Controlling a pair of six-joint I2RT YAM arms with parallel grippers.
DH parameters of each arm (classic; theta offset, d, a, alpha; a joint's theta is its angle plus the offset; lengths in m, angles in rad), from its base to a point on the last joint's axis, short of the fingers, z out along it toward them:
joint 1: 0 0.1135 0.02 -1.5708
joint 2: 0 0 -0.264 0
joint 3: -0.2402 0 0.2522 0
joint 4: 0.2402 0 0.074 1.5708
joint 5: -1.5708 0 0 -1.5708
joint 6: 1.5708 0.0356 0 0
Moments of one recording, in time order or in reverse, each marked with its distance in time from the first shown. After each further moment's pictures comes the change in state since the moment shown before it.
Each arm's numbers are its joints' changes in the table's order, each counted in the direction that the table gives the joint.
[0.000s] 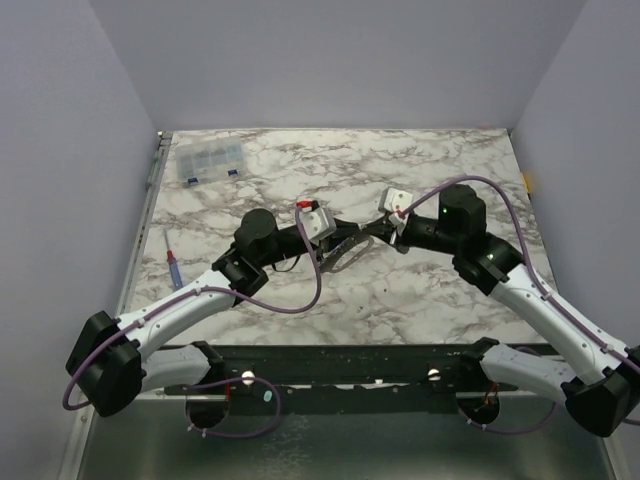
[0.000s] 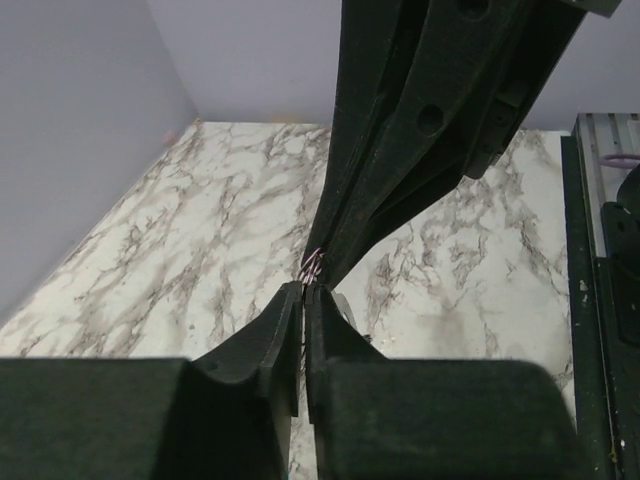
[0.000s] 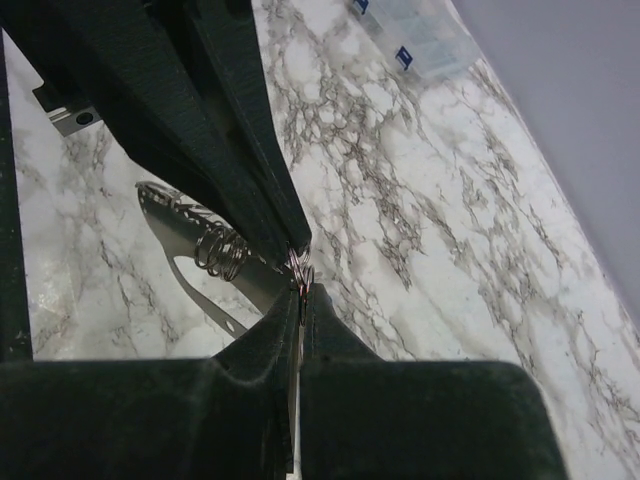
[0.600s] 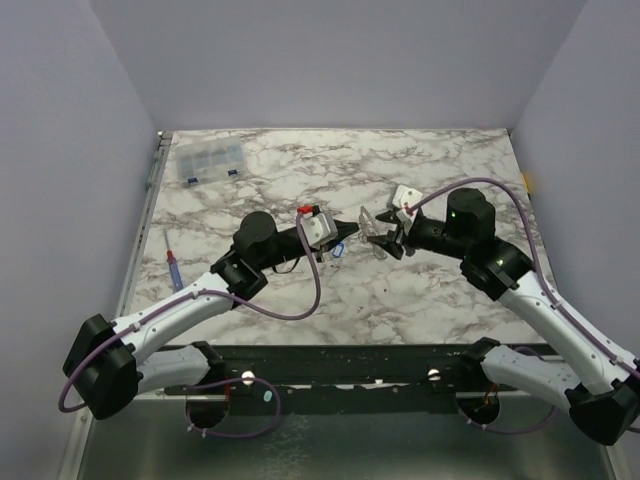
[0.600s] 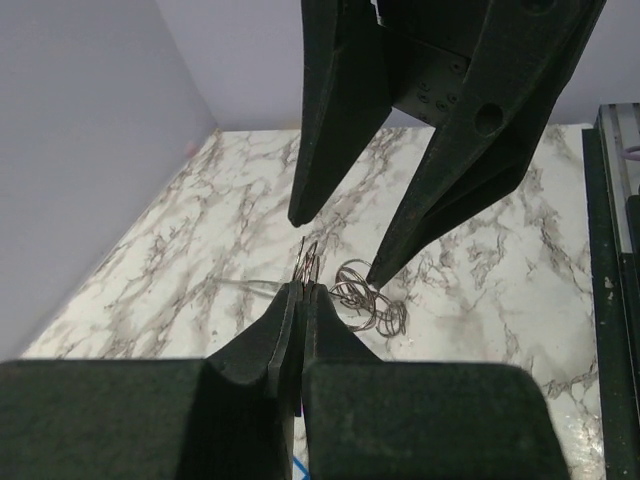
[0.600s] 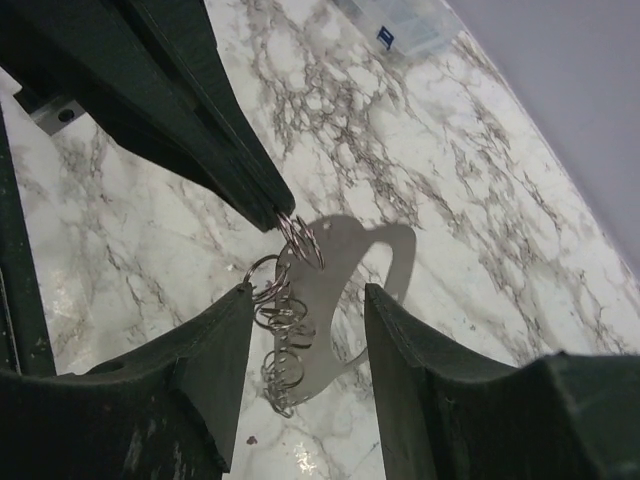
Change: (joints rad) left arm -0.024 -0.014 0.000 0.016 0.035 0.066; right arm -0.002 -0.045 -0.003 0.041 -0.058 0.069
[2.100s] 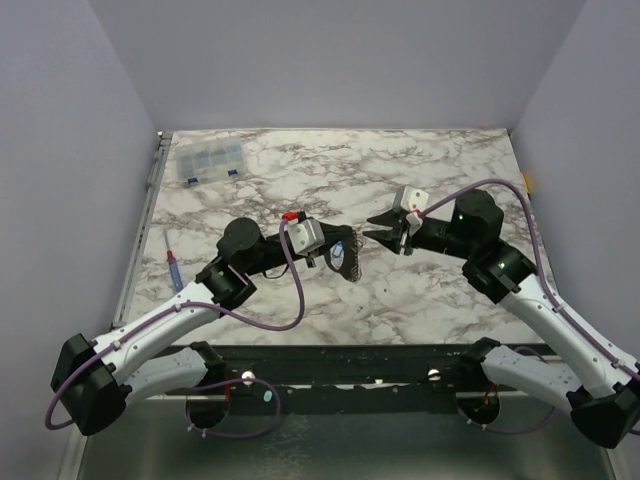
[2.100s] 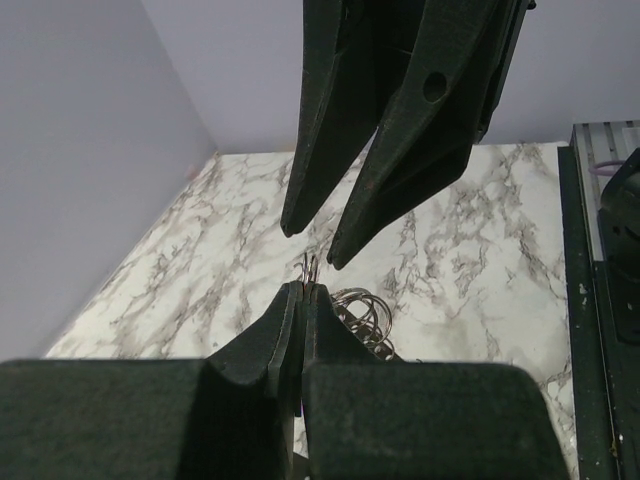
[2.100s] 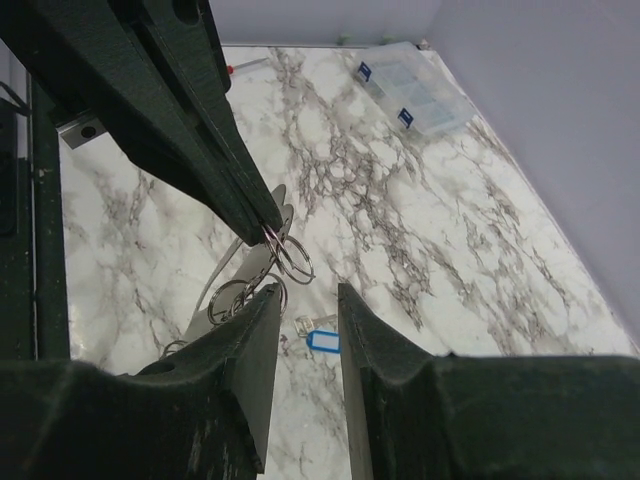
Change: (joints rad) left arm 0.000 -0.130 0.019 0.050 -0.020 -0.005; right arm 0.000 -0.033 0.018 -0.108 0.109 0.036
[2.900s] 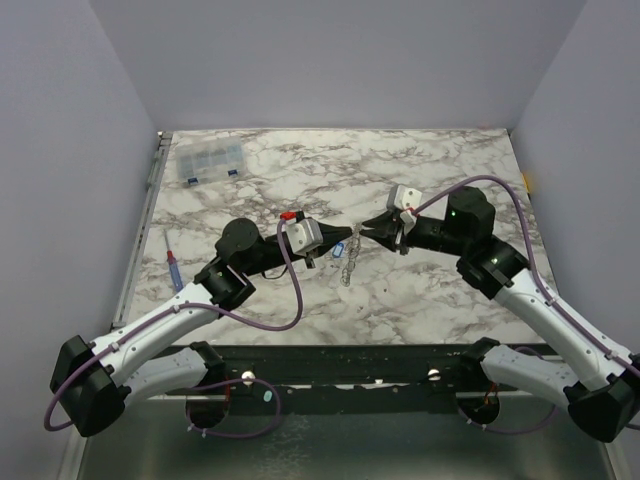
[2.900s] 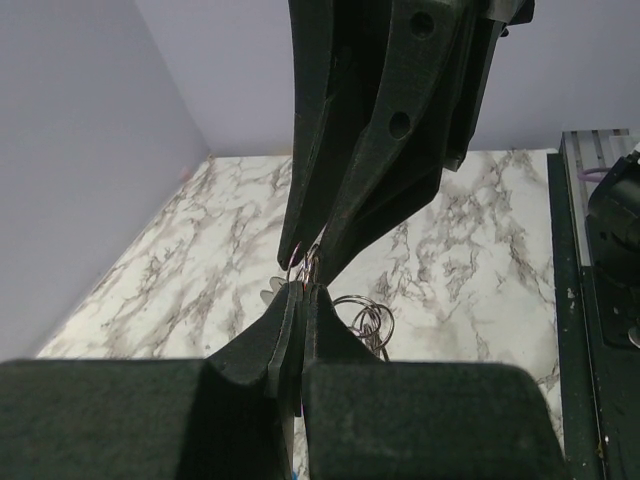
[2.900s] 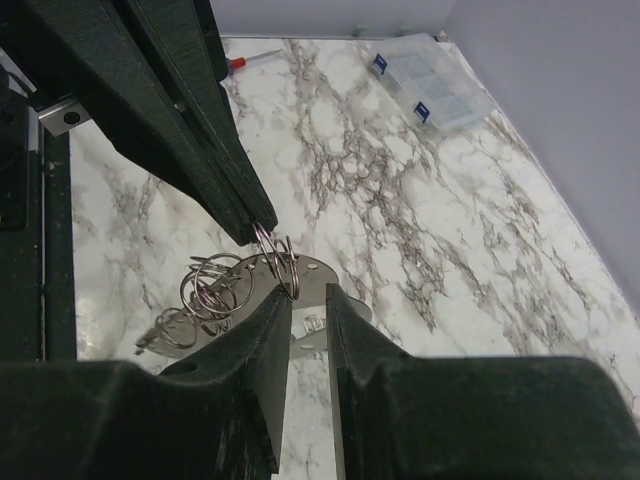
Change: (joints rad) left arm 0.000 -0.010 0.000 0.003 -0.008 -0.023; right arm 0.000 0.040 0.000 -0.016 0.027 0.000
